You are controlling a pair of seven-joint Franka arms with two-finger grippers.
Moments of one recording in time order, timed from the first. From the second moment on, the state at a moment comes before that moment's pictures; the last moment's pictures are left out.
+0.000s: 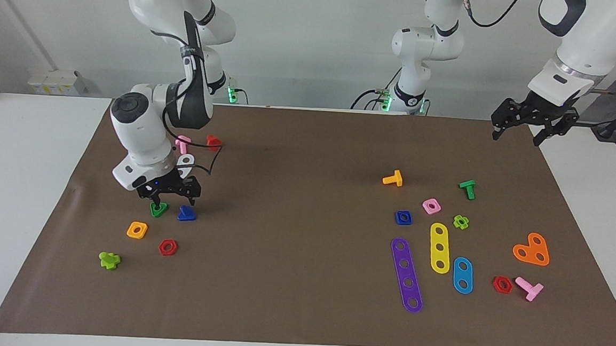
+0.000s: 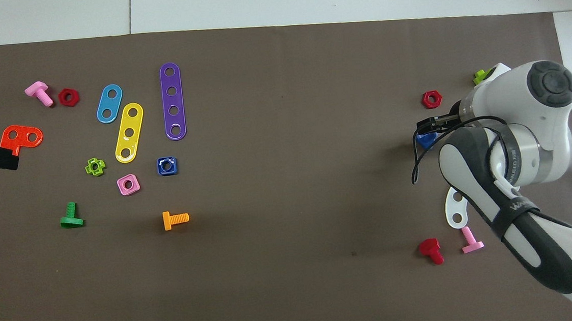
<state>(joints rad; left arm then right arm) -0.04 0.01 0.05 -1.55 0.00 1.57 0.21 0.19 0.26 -0.15 -1.98 0.04 2.32 -0.03</state>
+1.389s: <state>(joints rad) -0.04 0.01 0.05 -1.55 0.00 1.57 0.21 0.20 0.33 -0.14 -1.99 0.04 2.37 -0.03</state>
